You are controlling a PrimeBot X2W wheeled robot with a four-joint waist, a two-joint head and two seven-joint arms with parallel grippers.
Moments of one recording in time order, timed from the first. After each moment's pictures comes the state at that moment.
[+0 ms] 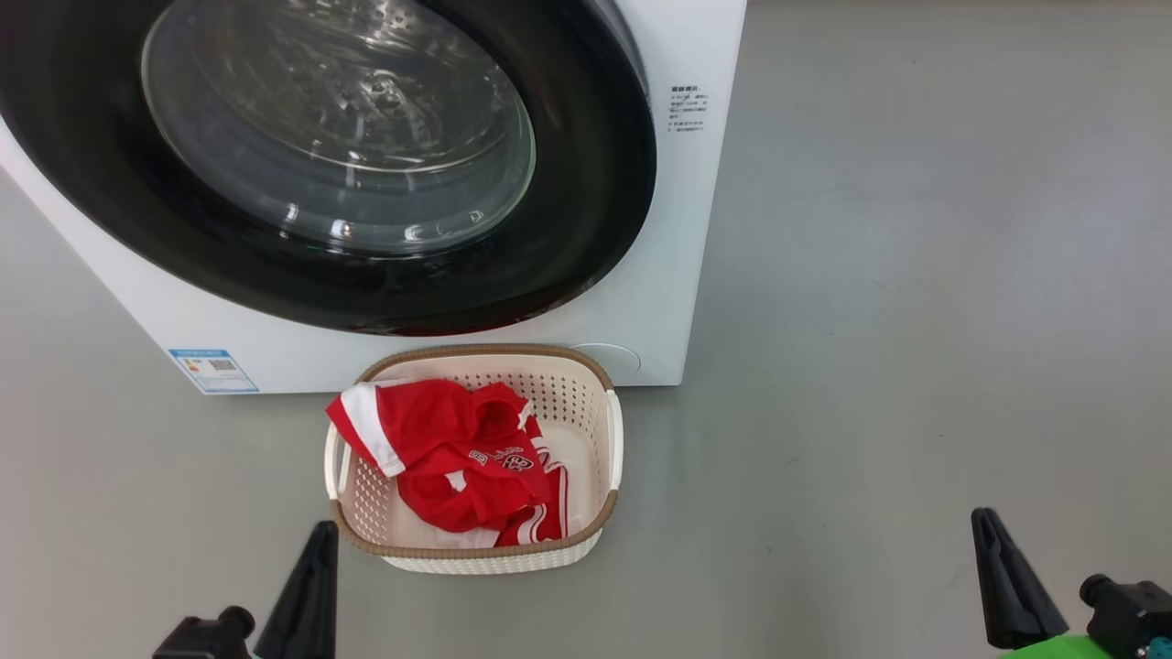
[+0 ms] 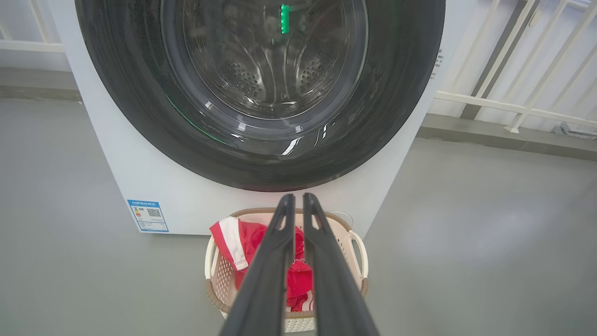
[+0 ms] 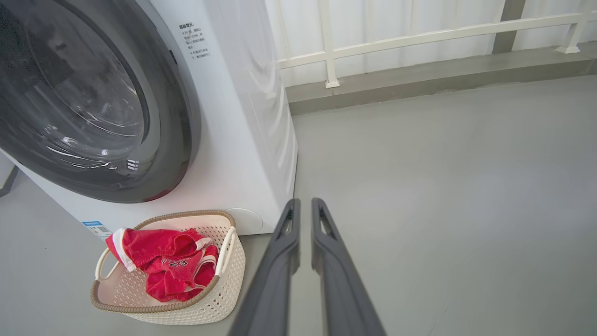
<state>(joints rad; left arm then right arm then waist) -0.01 0.06 0.00 0.24 -0.25 -0.12 -0.26 0.10 -0.05 -0.12 0.25 0.35 0.13 -0.26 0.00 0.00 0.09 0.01</state>
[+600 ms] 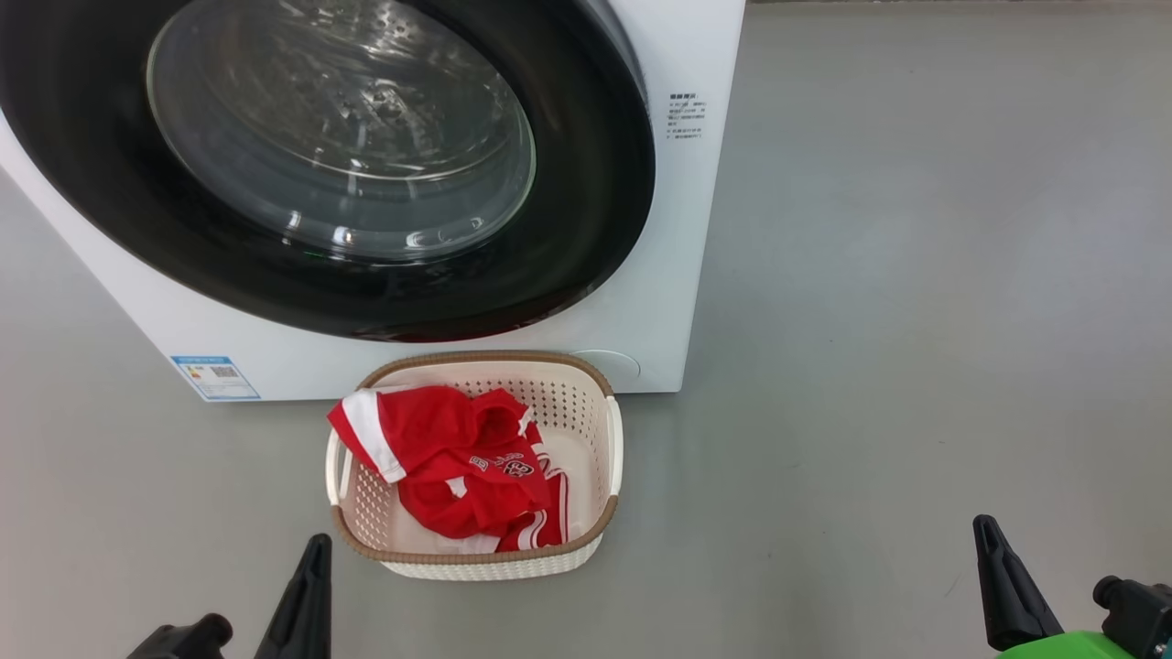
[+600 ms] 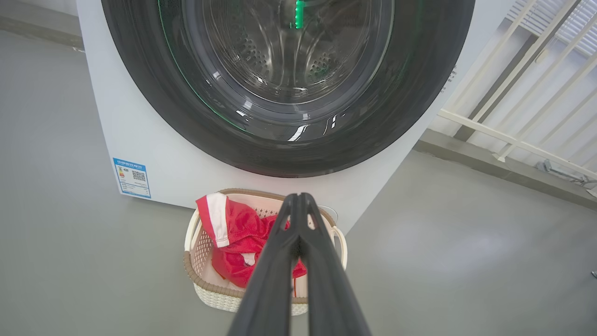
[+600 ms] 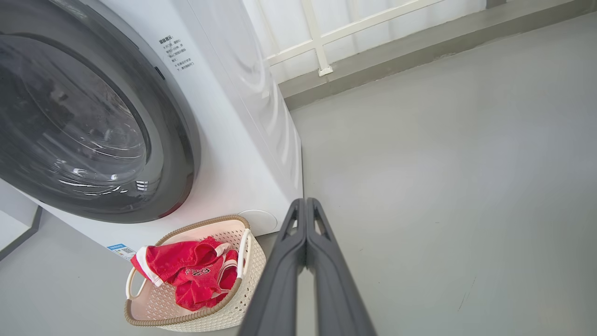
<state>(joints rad) 0.00 0.05 0.00 0.27 -0.41 -0.12 -0.21 0.10 -0.04 -0.11 0.28 0.50 0.13 -0.21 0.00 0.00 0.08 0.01</state>
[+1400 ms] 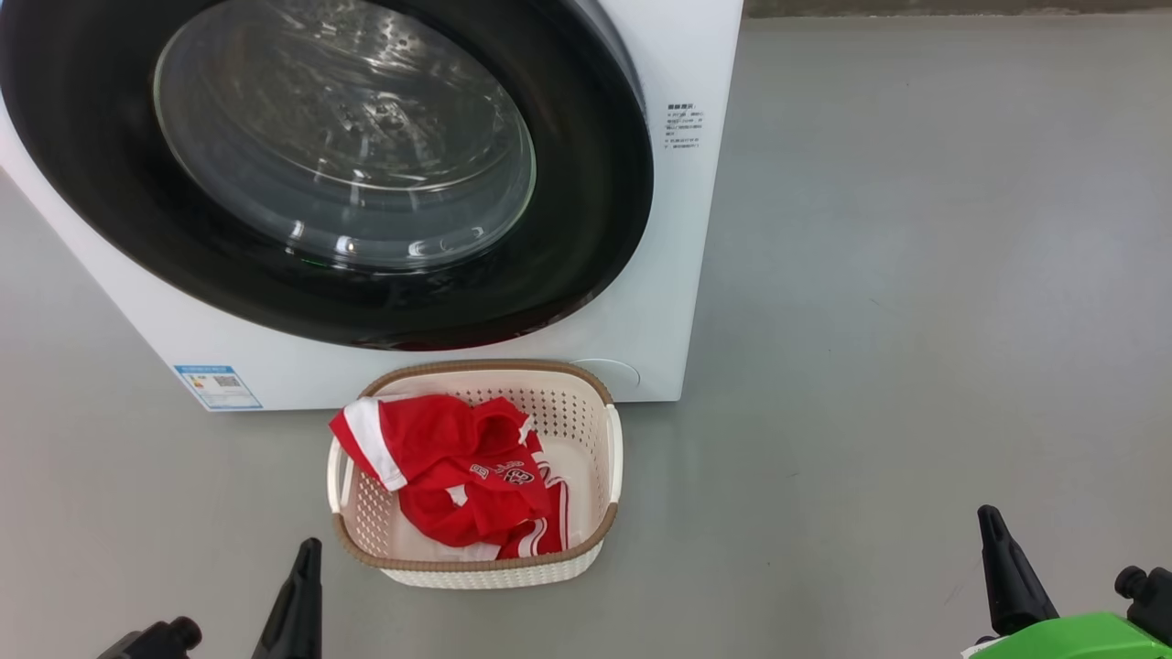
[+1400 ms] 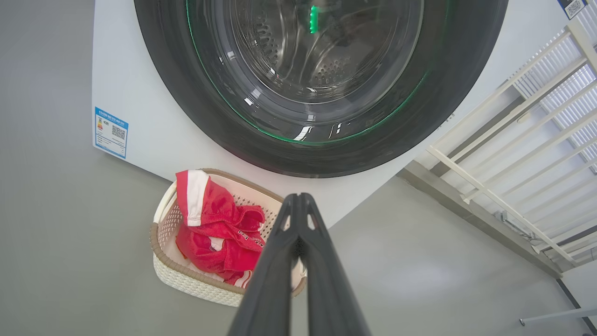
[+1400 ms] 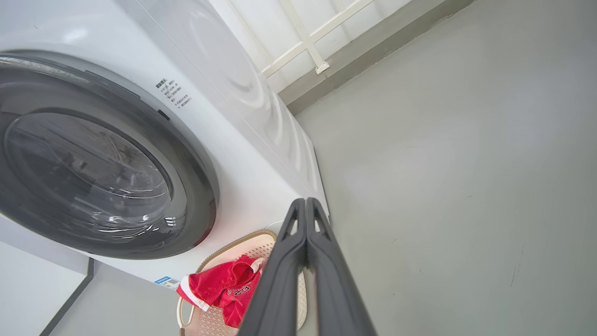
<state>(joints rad) -0.01 0.05 0.00 0.27 -0.67 -0.12 -0.15 0.07 -0.04 -0.11 0.28 0.74 0.13 -0.14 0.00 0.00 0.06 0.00</state>
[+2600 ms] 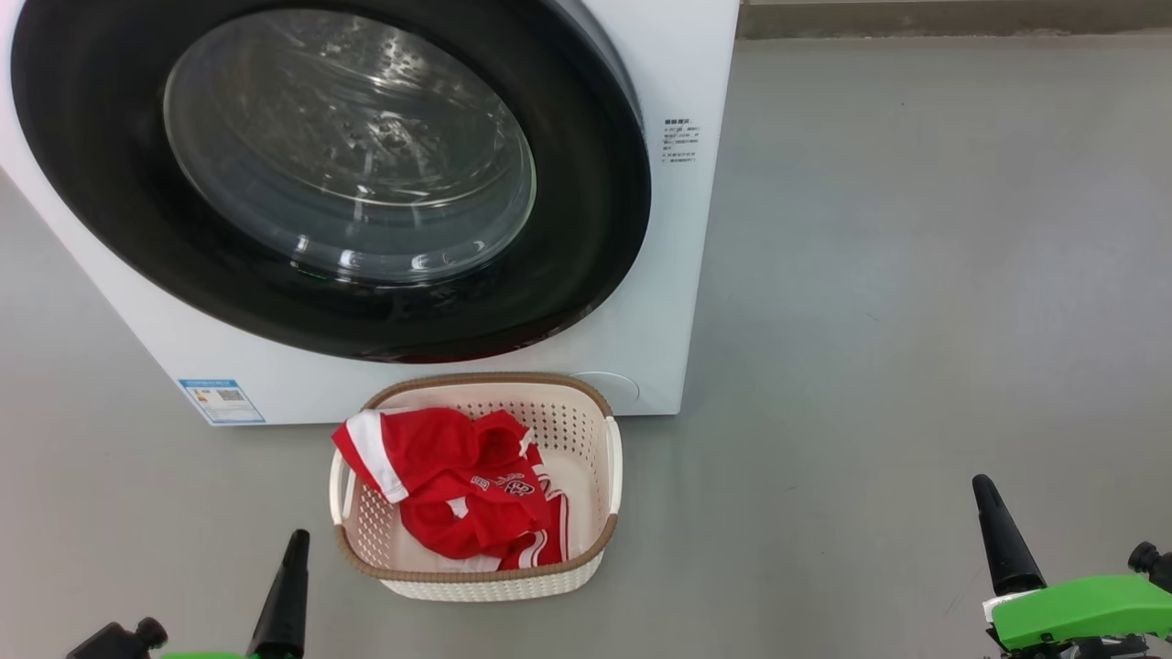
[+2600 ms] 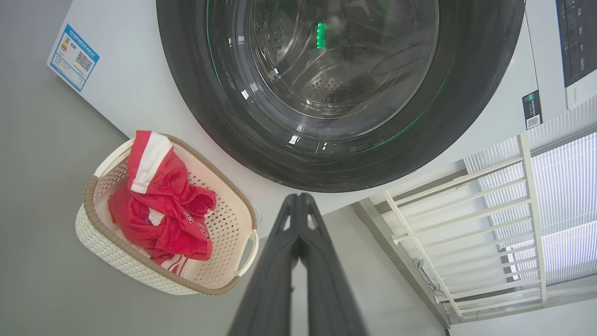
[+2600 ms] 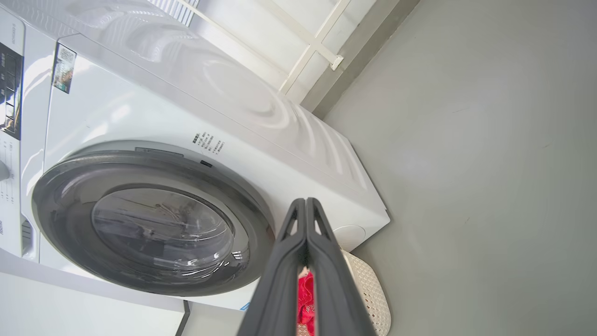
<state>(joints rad) -0.03 0.05 0.03 0.27 -1.07 -0.12 -0.04 0.02 -0.04 -0.12 0.28 1.10 0.13 -0.04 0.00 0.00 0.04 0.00</state>
